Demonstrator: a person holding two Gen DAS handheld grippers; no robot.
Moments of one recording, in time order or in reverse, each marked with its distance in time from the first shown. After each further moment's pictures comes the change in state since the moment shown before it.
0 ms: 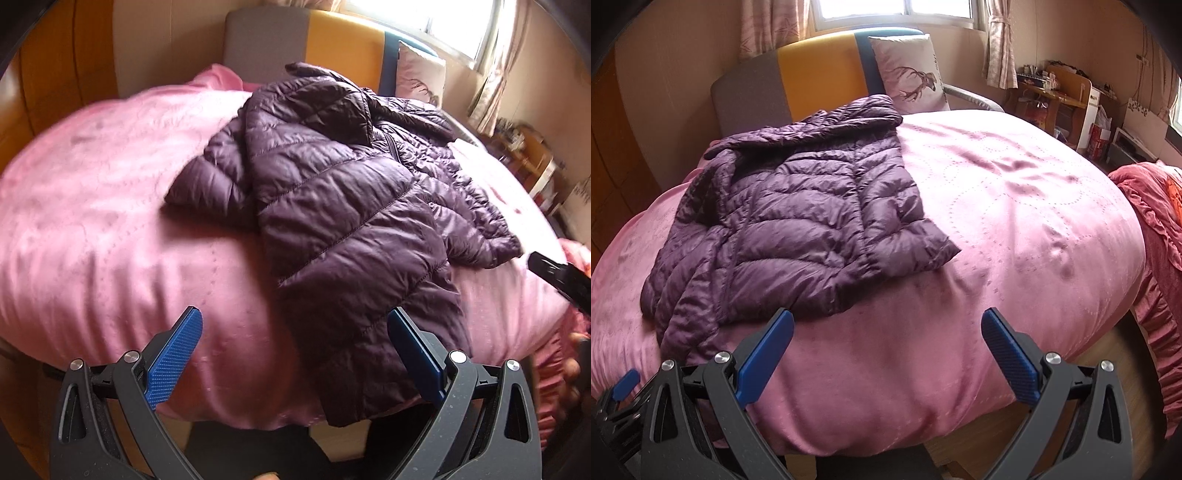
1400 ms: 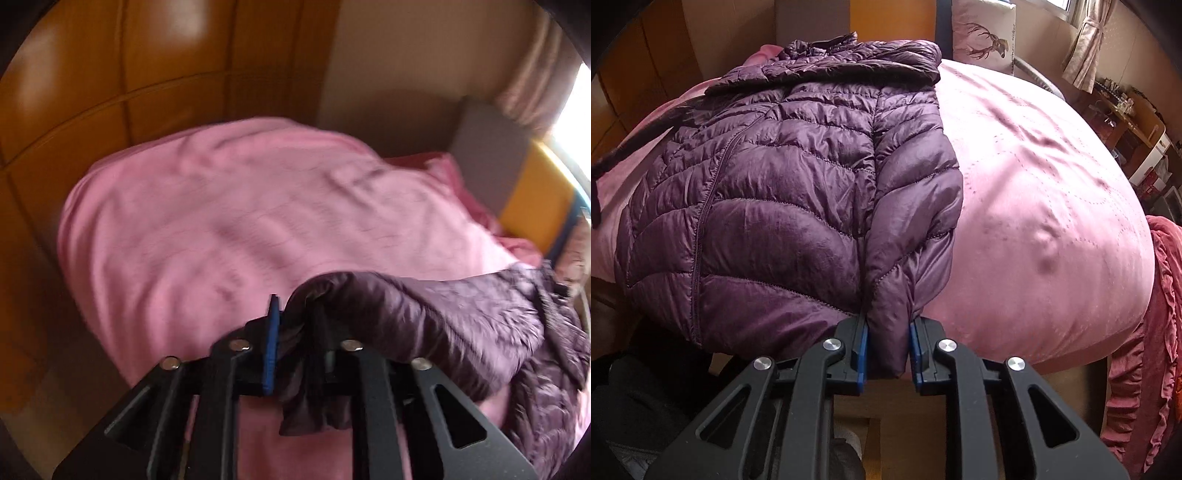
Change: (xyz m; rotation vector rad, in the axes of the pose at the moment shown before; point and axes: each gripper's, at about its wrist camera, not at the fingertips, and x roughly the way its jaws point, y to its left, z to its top) left arm -0.077 0.309 0.074 -0.528 -0.184 0.489; right arm 0.024 -0.065 0.003 -0.353 0.275 0.095
